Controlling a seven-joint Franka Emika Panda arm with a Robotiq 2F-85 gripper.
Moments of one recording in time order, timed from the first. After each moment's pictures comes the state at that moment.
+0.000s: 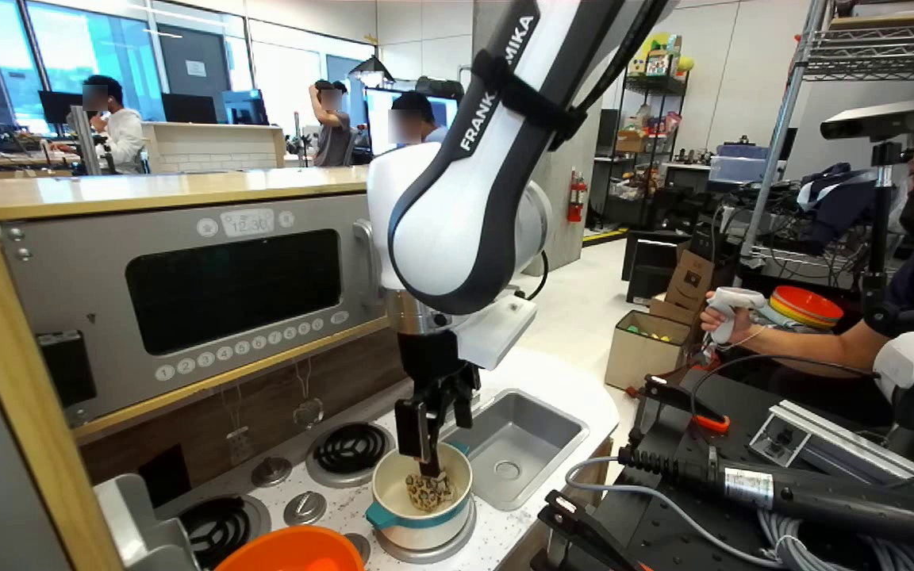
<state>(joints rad) 0.14 0.66 0.08 -2.09 -0.14 2.58 -0.01</state>
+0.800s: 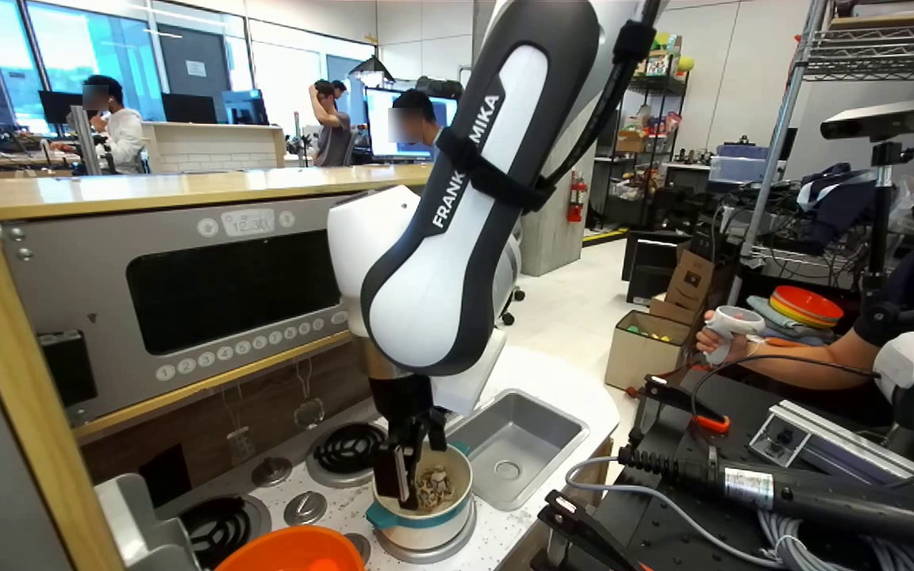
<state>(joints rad) 0.25 0.78 0.02 -1.98 -0.22 2.63 0.01</state>
